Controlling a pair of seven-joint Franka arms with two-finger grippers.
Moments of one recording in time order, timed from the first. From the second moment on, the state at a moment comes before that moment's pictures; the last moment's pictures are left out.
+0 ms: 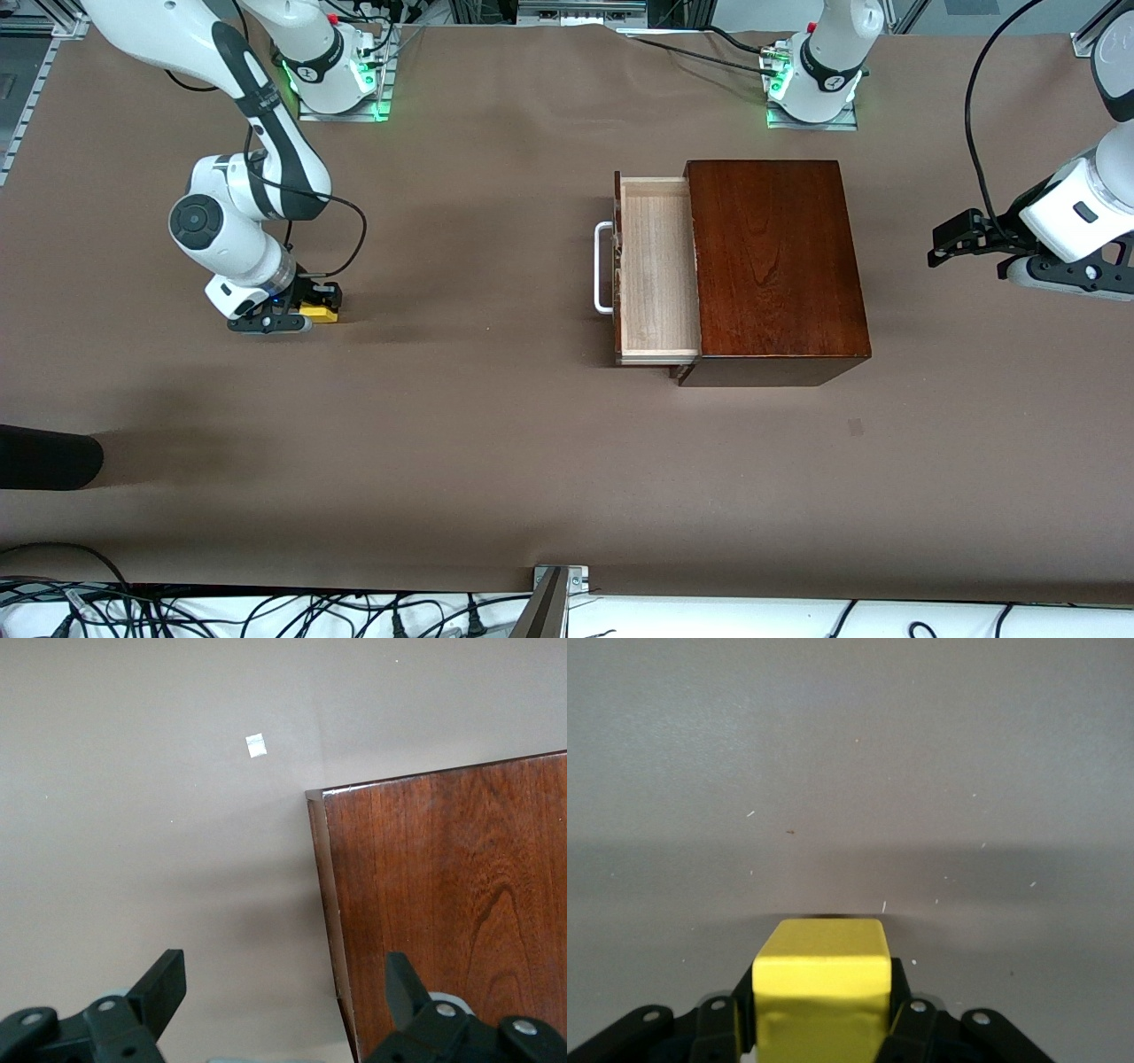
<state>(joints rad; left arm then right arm) -0.04 0.06 0.05 -1.69 -0.01 1.68 0.14 0.13 0.33 -0.01 -2.27 0.02 2.59 0.10</state>
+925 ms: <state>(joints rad) -0.04 0.06 0.01 -1.68 -0.01 1.68 0.14 0.13 0.29 -0.01 -2.22 0.02 2.58 0.12</state>
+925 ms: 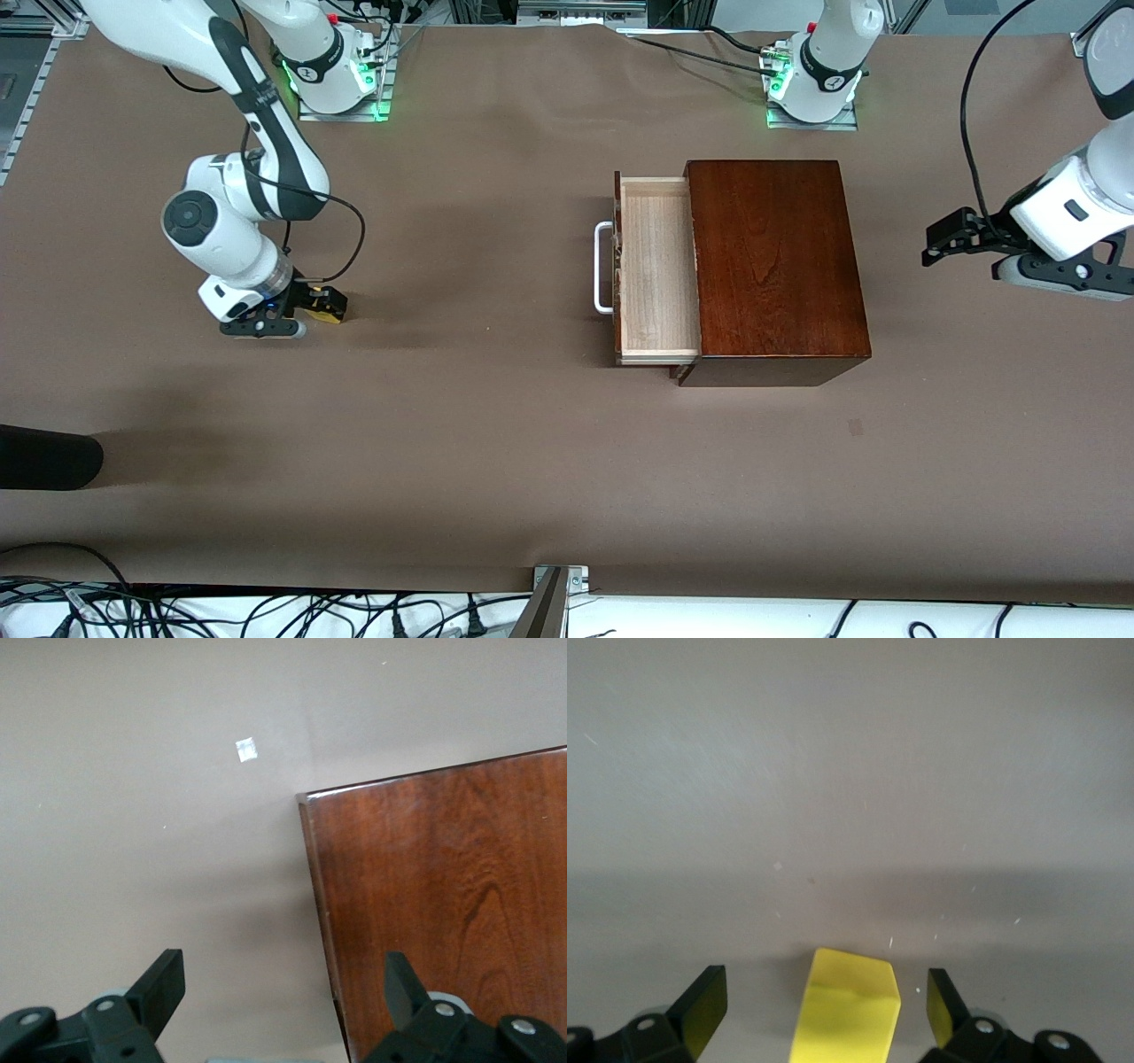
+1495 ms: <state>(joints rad) -0.06 0.06 -0.16 -1.62 -0.04 1.53 0.14 0.13 0.17 0.00 -1.97 0.02 2.21 0.11</state>
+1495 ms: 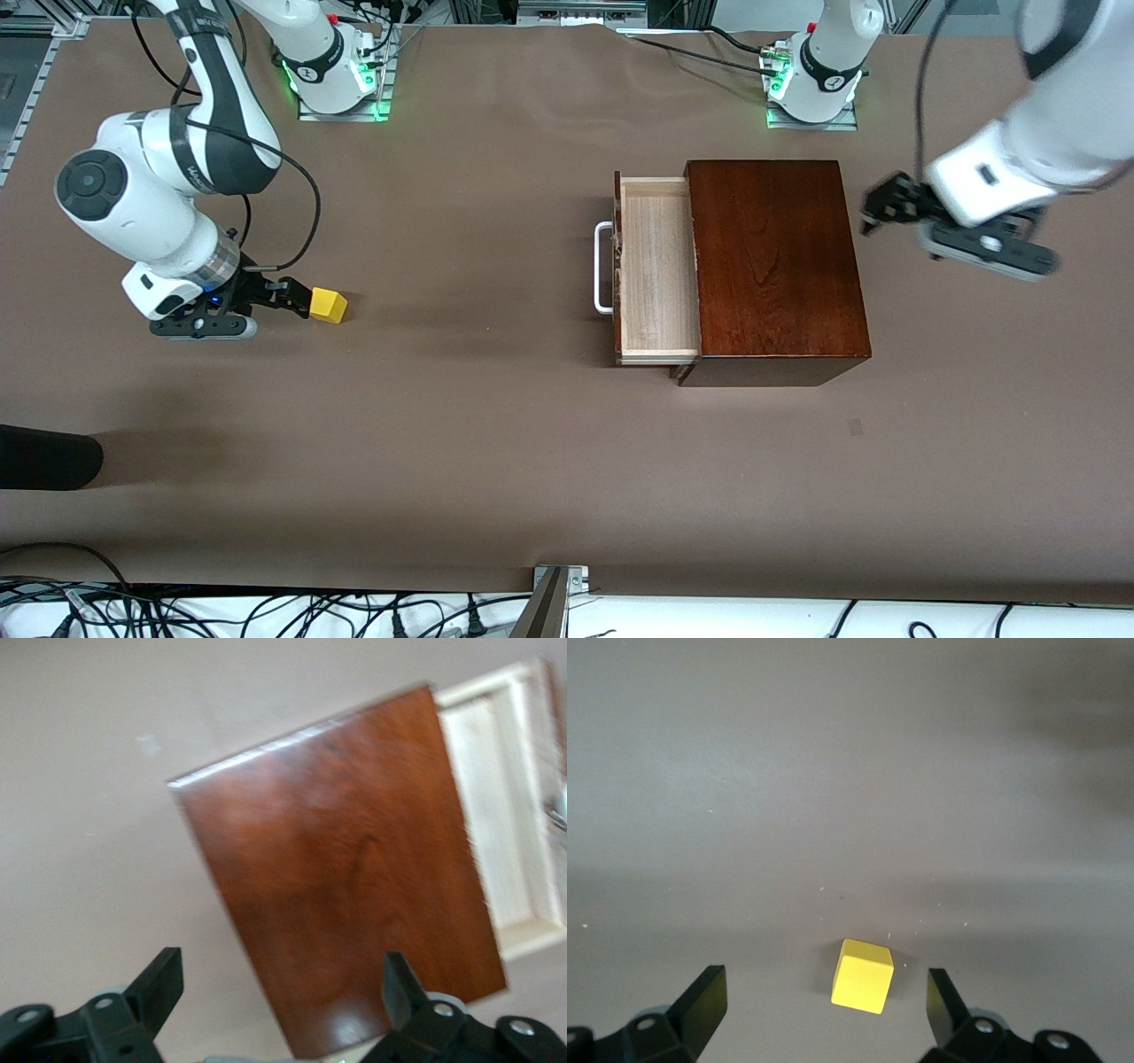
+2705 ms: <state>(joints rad) -0.45 0.50 -0.37 -1.56 -0.10 2.04 0.52 0.13 -0.01 0.00 -1.60 0.01 1.58 -0.10</state>
